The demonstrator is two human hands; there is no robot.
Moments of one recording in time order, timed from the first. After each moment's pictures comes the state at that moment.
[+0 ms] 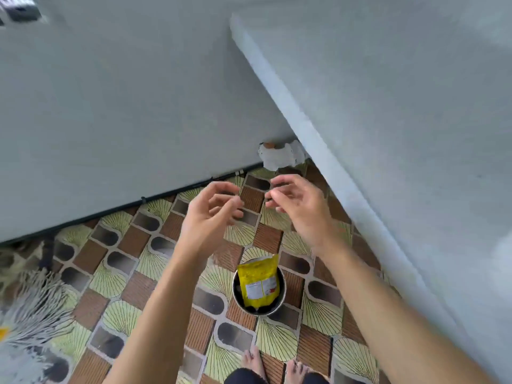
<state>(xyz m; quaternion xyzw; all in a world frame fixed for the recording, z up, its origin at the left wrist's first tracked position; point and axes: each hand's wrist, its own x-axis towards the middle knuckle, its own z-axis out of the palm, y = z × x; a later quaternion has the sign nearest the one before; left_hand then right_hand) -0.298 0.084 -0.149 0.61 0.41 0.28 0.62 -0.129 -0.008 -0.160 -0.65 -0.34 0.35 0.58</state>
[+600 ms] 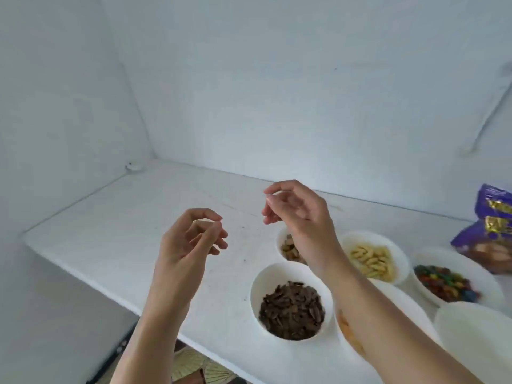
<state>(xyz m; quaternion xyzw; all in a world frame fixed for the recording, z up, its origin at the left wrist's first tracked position) -0.085 -0.077 0.102 0.72 0.02 0.21 0.66 -0.004 -0.261 0.108 -0.63 -0.24 -0.04 0.74</state>
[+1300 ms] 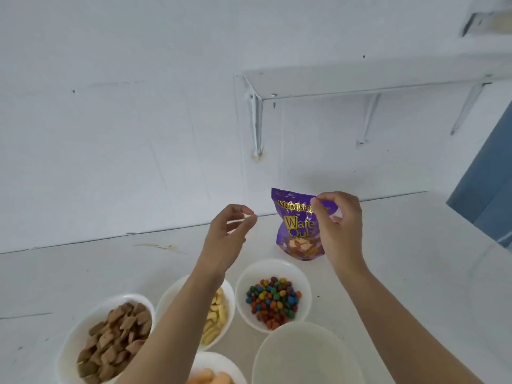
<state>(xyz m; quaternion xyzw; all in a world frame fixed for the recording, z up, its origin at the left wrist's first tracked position) 0.136 -0.454 0.064 0.75 -0.13 -0.08 0.64 0.078 -0.650 0.042 -0.73 0.17 -0.41 0.52</state>
